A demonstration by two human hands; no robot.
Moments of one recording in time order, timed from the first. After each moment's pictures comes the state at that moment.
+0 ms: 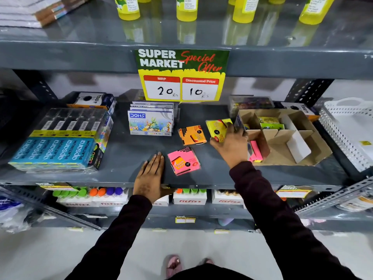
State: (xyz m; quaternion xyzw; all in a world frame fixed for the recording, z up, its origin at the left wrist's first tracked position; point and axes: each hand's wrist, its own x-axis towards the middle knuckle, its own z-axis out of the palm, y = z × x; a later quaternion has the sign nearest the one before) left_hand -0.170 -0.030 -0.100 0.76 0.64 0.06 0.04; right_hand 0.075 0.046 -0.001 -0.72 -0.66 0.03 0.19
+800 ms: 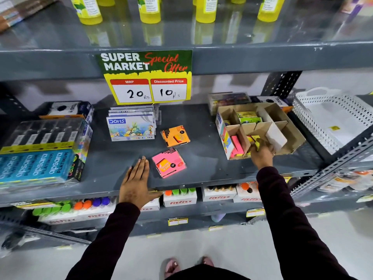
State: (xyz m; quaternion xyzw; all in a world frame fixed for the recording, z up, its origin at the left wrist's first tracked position) left_hand -0.174 -0.027 -0.108 0.77 0.64 0.04 0.02; right_hand 0.224 0.046 -0.073 -0.82 -0.47 0.17 0.28
